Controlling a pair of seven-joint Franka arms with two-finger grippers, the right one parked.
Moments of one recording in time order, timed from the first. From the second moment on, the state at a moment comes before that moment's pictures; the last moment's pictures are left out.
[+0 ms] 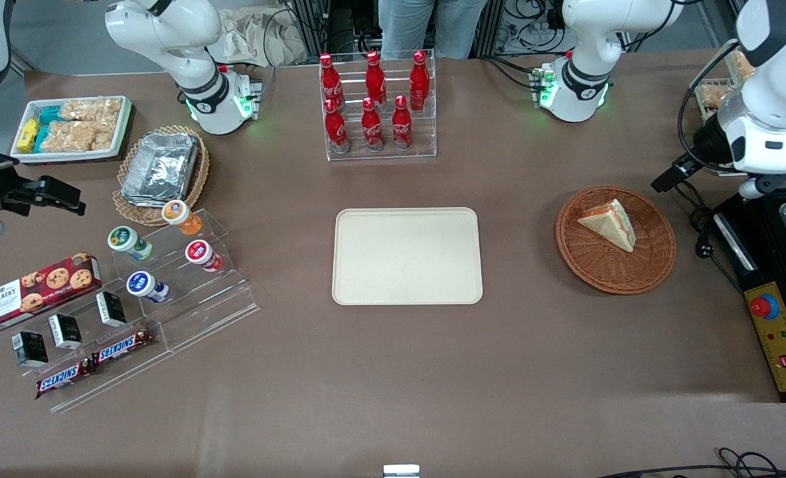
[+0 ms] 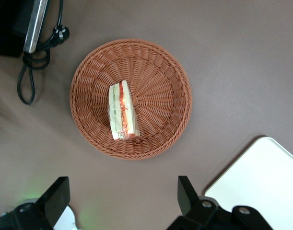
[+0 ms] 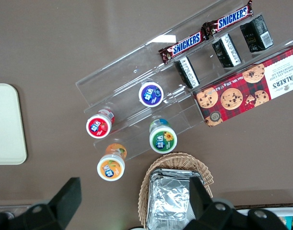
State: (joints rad) arm -0.07 -0.29 0.04 -2.14 -0.01 1.79 -0.72
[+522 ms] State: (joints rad) arm -0.07 -0.30 0.02 -2.25 0.00 1.92 -0.80
